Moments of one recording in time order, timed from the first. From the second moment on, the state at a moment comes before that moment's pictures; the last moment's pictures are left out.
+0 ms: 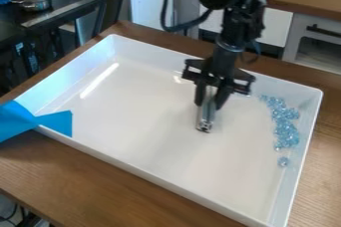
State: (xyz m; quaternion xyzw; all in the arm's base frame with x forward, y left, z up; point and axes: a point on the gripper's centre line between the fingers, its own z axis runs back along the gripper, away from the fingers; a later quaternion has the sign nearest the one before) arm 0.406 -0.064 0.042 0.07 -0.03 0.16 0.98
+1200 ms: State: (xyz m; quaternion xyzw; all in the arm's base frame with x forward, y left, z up) arm 0.399 -0.140 0.053 0.02 -0.02 0.07 1.00
